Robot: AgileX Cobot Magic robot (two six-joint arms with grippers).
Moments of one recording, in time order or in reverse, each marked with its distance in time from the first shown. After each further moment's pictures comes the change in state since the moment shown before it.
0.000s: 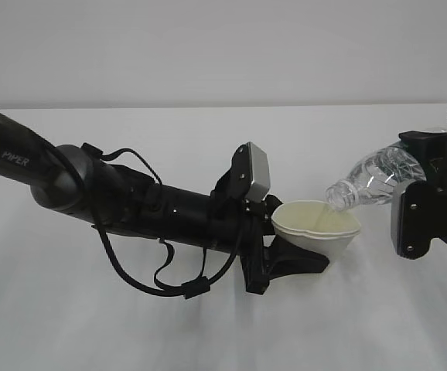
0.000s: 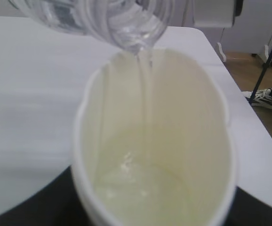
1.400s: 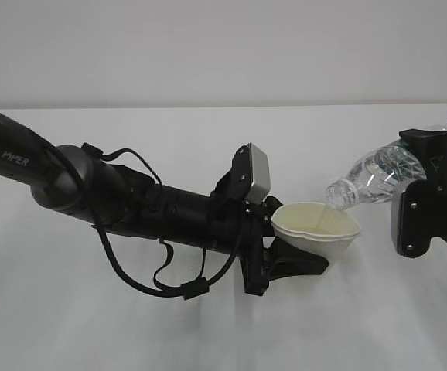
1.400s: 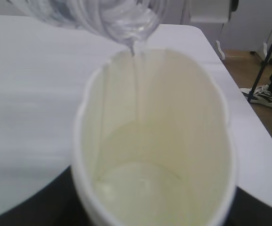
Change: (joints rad) left arm 0.000 0.000 0.000 0.011 0.002 0.000; right arm 0.000 0.000 0.000 0.000 -0.012 -0.002
